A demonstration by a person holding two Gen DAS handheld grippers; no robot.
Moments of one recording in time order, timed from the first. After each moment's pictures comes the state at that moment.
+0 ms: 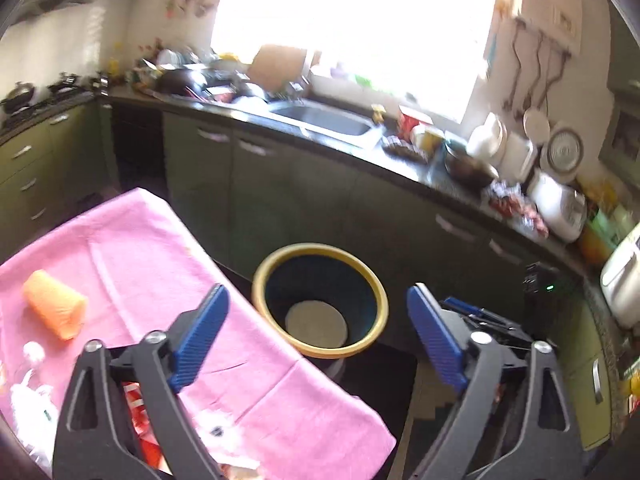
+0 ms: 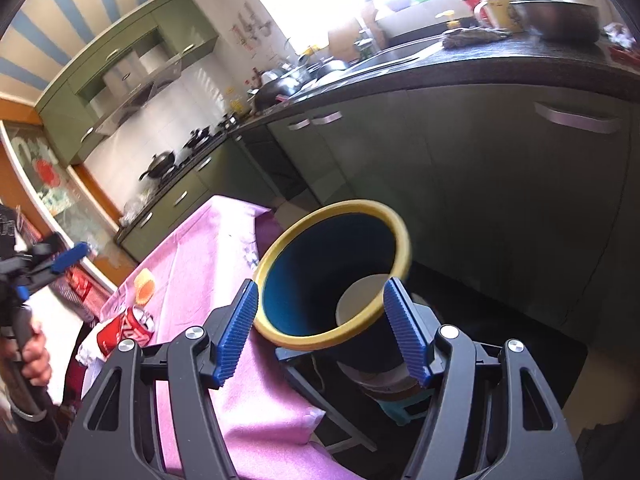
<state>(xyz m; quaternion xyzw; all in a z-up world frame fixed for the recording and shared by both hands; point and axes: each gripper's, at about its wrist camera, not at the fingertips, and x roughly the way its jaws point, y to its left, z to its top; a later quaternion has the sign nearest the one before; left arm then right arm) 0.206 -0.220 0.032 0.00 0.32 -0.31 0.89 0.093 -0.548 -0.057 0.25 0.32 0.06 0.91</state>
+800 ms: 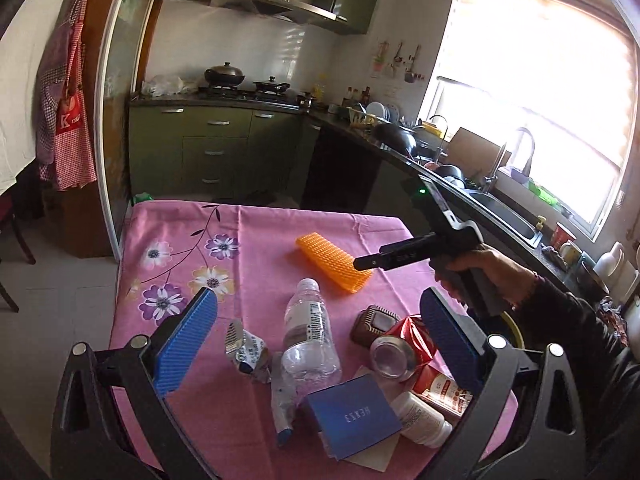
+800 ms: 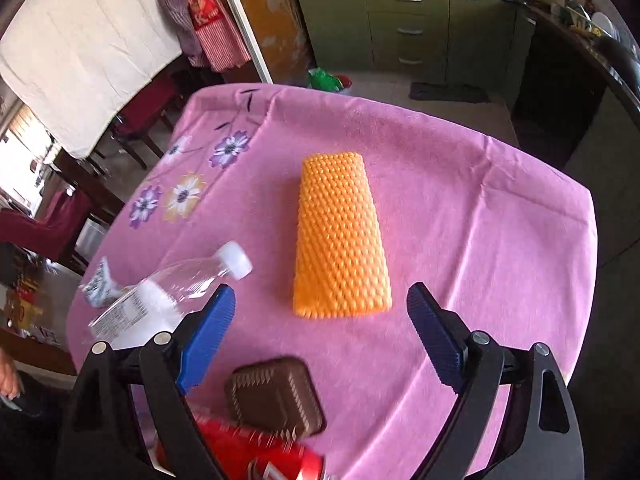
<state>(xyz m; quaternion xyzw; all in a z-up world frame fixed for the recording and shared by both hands) 0.127 0.061 0.034 -0.12 0.27 -0.02 0.95 0.385 -0.090 -0.046 -0.15 0.53 0.38 0.75</state>
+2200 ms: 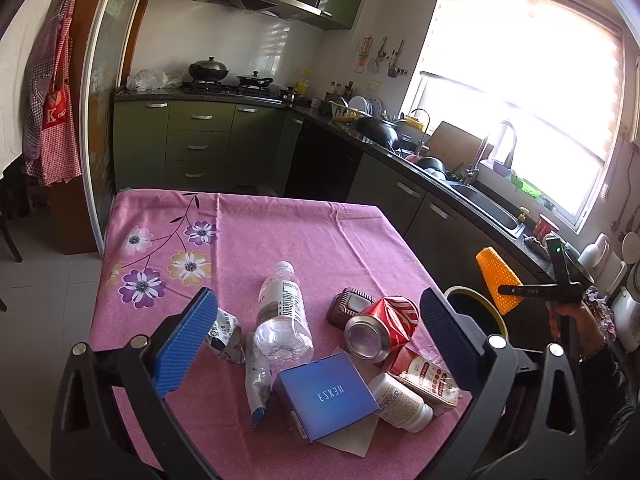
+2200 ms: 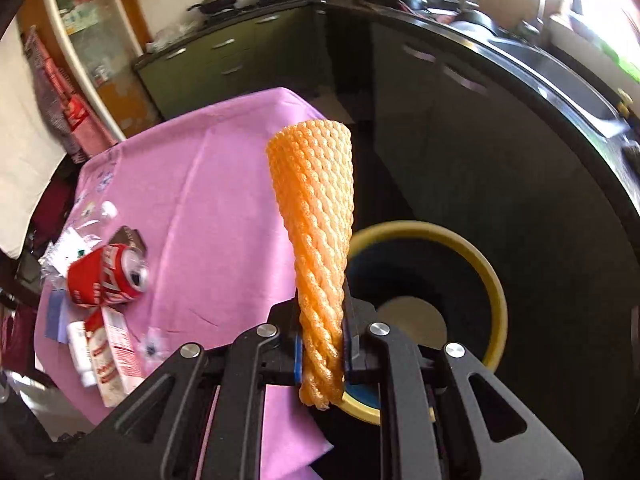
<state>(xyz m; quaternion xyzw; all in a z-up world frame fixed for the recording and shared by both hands) 0.110 0.038 0.026 -0.13 0.28 -0.06 0.95 0.254 -0.464 -0.023 0.02 0.50 0.11 0.86</state>
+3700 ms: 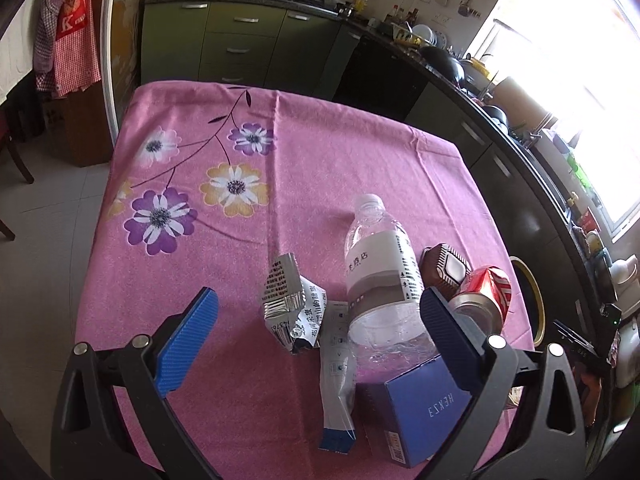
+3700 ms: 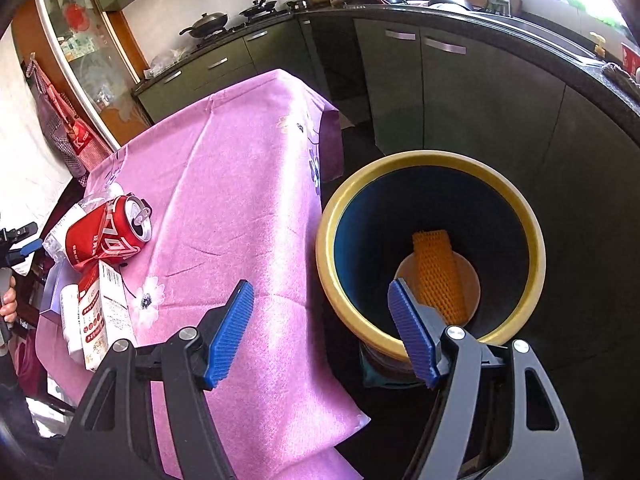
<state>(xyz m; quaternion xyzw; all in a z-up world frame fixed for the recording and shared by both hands) 0.197 0.105 -0.062 -0.18 0.44 -0.01 0.88 0.179 -0.433 -0.074 0.07 0.46 0.14 0.87</state>
